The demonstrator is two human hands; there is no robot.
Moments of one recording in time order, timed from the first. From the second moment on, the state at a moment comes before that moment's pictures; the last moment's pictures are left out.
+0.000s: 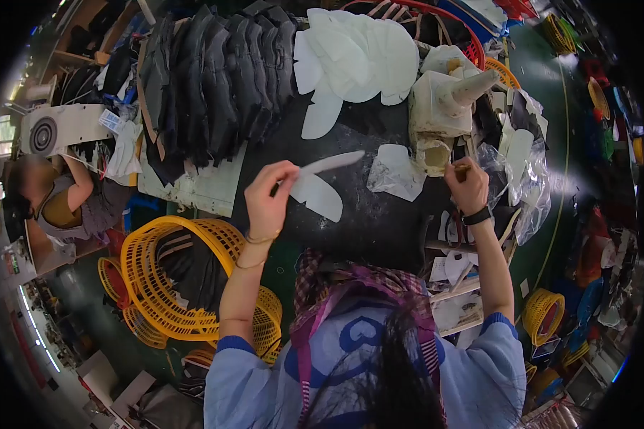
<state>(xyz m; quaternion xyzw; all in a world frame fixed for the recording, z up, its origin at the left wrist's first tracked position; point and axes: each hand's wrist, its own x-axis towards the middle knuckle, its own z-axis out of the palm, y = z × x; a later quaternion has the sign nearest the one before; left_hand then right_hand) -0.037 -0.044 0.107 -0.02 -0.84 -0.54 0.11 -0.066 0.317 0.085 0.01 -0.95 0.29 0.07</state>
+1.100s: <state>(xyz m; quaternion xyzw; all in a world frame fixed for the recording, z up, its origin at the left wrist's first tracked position) -0.155 -0.025 0.150 -0.18 -0.77 -0.55 0.28 -0.067 0.275 0.040 -0.06 -0.78 0.61 -0.14</state>
